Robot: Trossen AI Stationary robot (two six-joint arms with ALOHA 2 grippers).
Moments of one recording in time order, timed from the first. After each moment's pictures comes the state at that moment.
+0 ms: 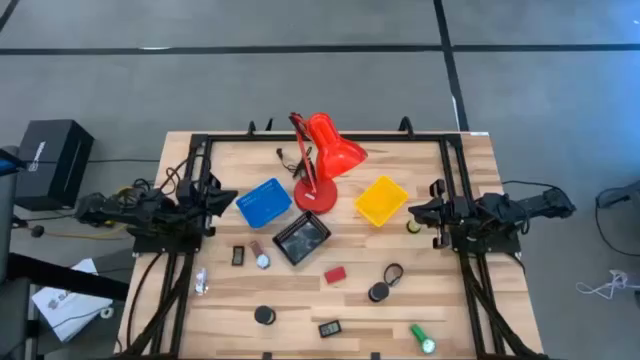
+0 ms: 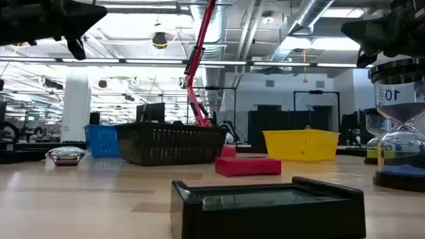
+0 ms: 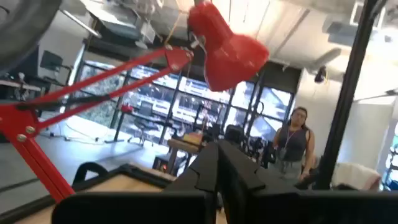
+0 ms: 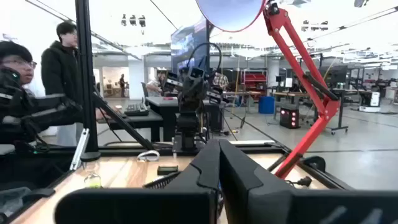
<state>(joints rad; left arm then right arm) -0.16 0.06 0.03 0.43 -0.38 -0.17 0.25 0.01 0.01 0.22 0.32 -0.08</state>
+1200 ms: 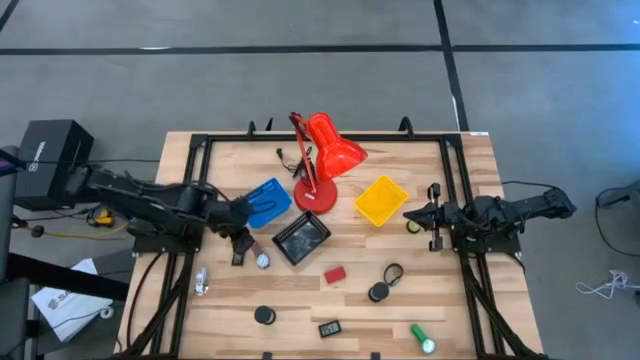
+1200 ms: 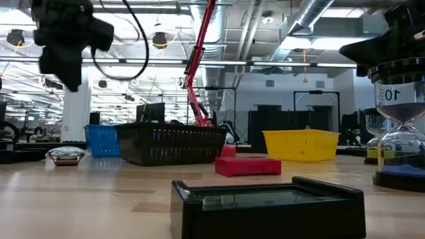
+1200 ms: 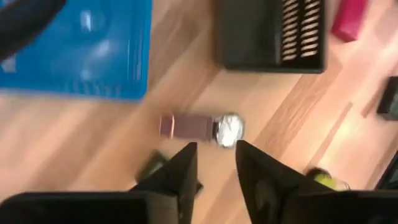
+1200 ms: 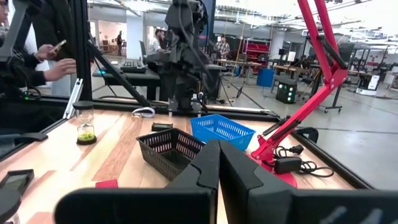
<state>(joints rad) -0.16 1.04 0.75 -0.86 -0.01 -0.93 0.25 0.01 0.01 0.05 0.32 -0.12</state>
